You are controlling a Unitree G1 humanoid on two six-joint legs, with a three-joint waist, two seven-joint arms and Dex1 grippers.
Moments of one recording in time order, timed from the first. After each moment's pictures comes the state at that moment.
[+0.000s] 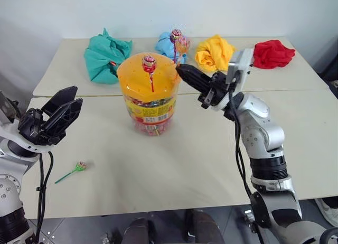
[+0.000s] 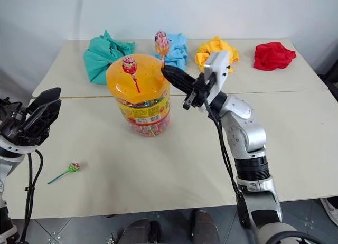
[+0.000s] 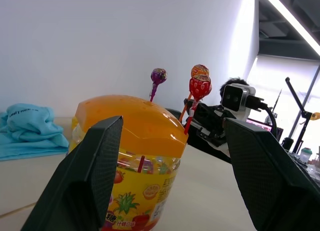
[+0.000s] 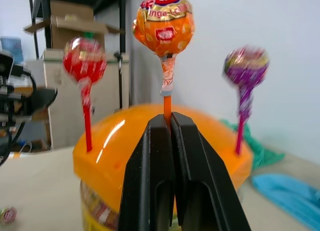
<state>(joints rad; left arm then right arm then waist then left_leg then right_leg) -0.18 0.65 0.65 -0.22 -1.17 0.60 -0.90 -0.75 -0.31 -0.10 -0.04 0.65 0.27 0.80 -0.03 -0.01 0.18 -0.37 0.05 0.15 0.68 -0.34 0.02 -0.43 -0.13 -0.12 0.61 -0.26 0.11</state>
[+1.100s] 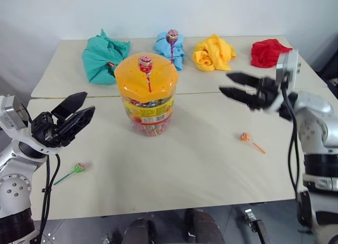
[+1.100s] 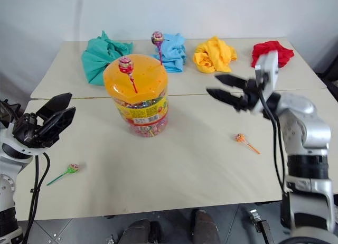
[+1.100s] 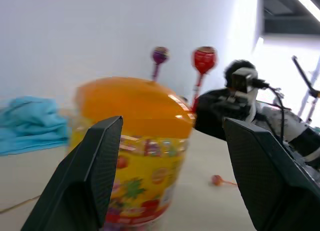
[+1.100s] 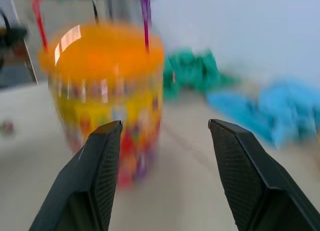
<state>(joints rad) -0.17 0.63 0.59 -0.20 -1.06 0.49 -0.89 -0.83 -0.60 -0.14 0.13 0.61 0.45 1.00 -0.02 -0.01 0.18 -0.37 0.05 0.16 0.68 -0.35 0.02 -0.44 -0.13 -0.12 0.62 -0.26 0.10</state>
